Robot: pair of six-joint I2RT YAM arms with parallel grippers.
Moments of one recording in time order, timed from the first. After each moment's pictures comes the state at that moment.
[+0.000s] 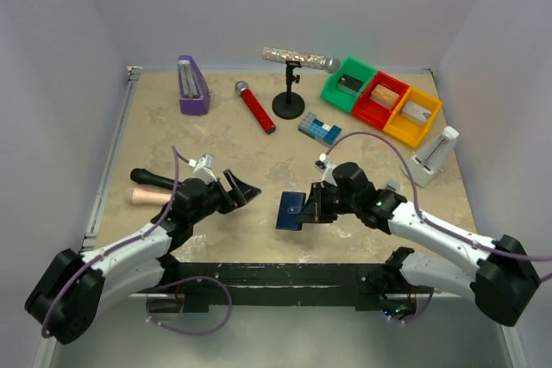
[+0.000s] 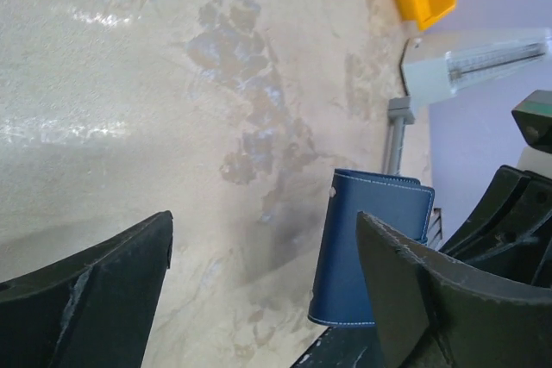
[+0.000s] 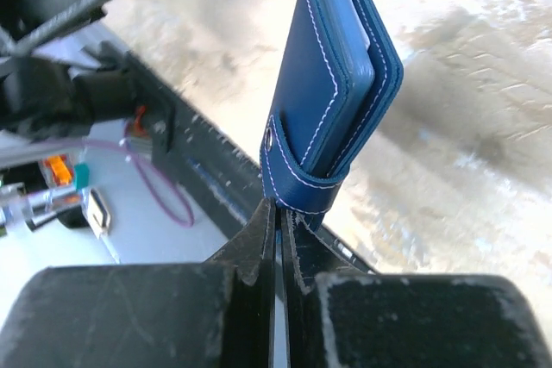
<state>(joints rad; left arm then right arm) -0.58 1.02 0.20 0.42 0.14 -0.99 0.76 1.09 0.56 -0.20 -0.38 0.82</state>
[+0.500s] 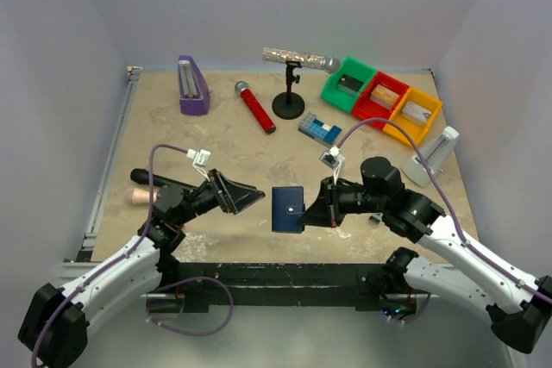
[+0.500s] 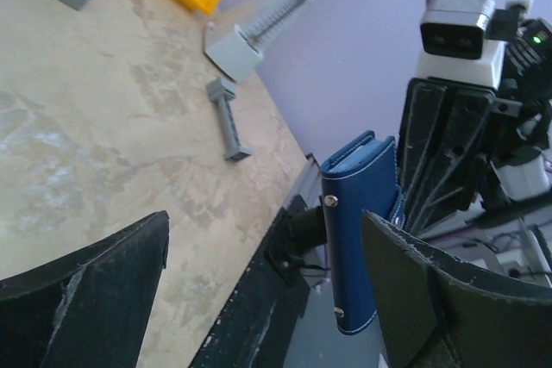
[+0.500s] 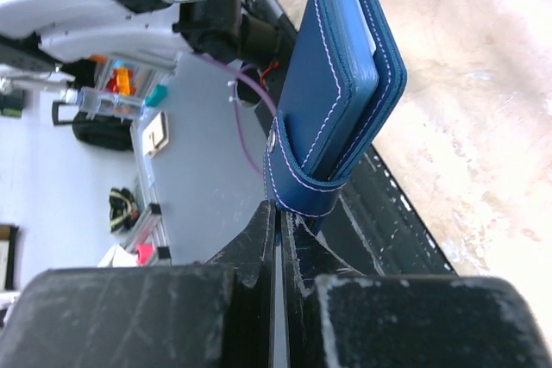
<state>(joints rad) -0.56 0.69 0.21 0.50 0.43 -0.97 0.77 0.78 0.73 -0.38 -0.60 0.66</state>
